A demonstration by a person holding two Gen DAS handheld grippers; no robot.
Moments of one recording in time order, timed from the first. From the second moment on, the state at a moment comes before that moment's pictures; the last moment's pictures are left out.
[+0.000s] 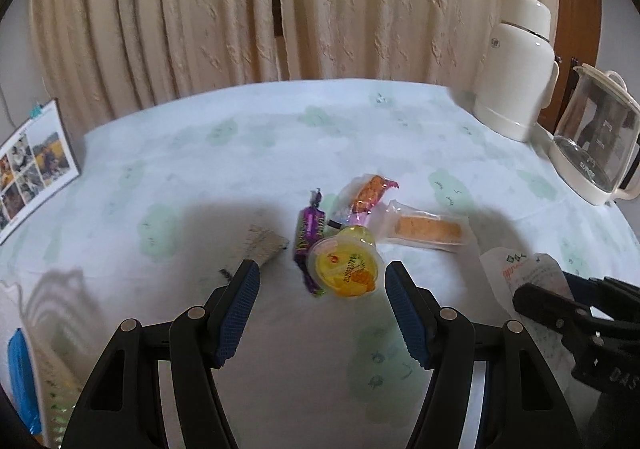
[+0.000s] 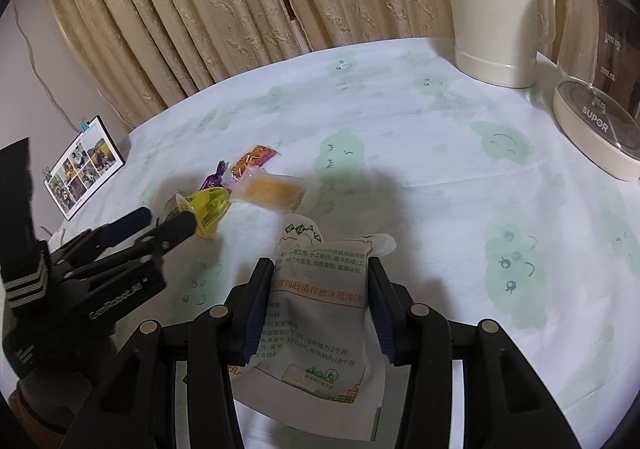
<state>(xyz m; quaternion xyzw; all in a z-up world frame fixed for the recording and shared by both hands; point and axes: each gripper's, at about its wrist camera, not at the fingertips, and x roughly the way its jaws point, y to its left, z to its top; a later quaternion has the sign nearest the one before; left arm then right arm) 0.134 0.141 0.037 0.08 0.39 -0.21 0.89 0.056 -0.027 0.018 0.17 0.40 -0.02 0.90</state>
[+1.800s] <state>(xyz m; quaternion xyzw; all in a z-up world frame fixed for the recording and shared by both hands) 0.072 0.238 0.110 -0.01 0.30 -0.14 0.94 0.054 -0.024 0.020 0.17 0.39 -0.02 0.91</state>
